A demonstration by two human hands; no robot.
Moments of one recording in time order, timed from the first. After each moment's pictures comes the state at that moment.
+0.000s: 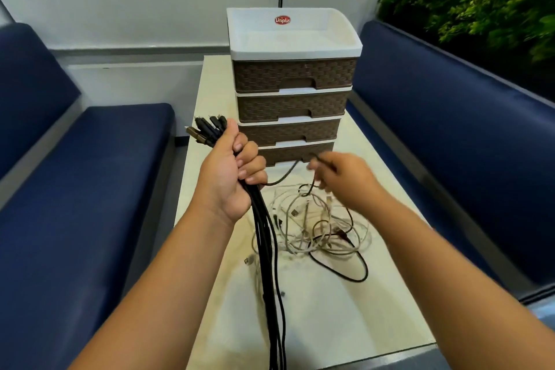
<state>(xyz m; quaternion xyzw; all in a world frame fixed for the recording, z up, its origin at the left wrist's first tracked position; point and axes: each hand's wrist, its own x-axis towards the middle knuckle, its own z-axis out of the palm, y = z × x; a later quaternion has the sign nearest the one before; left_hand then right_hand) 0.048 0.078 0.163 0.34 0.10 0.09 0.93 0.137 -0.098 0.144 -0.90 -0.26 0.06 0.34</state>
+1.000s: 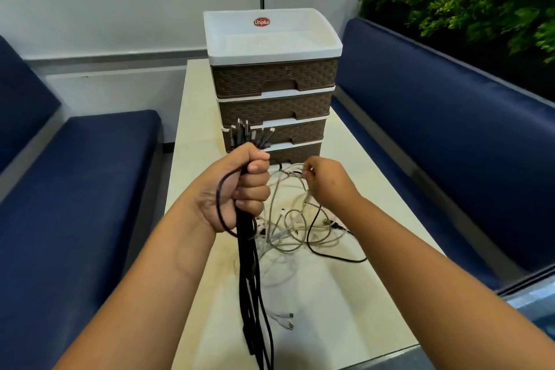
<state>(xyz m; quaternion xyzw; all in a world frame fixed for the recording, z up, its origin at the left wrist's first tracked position) 0.058 0.075 0.172 0.45 0.10 -0.18 0.87 0.180 -0.084 0.101 -0.95 -0.17 0.04 0.26</state>
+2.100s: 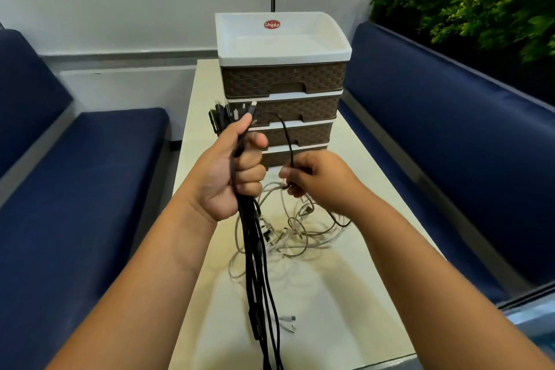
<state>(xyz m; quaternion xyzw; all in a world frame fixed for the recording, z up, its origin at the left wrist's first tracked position) 0.060 0.082 0.178 0.42 0.03 -0.08 0.90 0.130 -0.082 0.163 -0.85 -0.28 0.14 0.43</state>
